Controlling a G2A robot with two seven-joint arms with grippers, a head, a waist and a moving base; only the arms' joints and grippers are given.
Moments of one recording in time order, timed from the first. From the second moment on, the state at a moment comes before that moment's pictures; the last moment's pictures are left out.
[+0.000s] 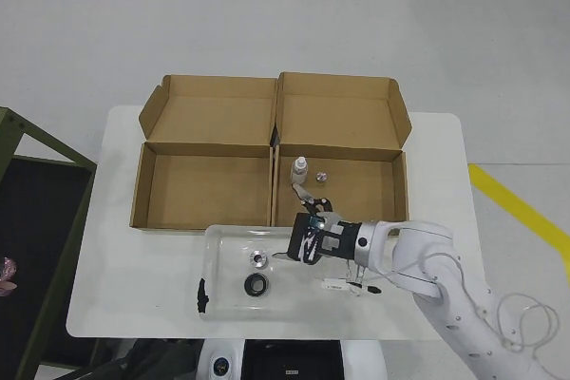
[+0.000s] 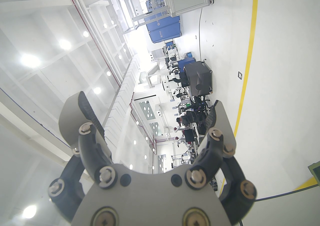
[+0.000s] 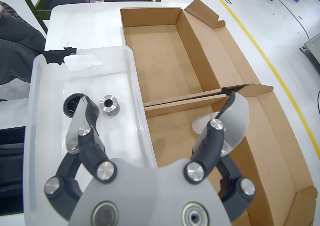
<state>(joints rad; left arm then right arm) -0.33 -0.16 -0.45 -1.44 1.96 -0.37 0.19 -1.15 -1.11 1.03 -2.03 -1.22 -0.68 0.50</state>
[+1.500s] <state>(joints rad) -0.33 -0.16 -0.45 -1.44 1.96 -0.37 0.19 -1.02 -1.19 0.74 -1.83 -1.34 -0.66 0.55</state>
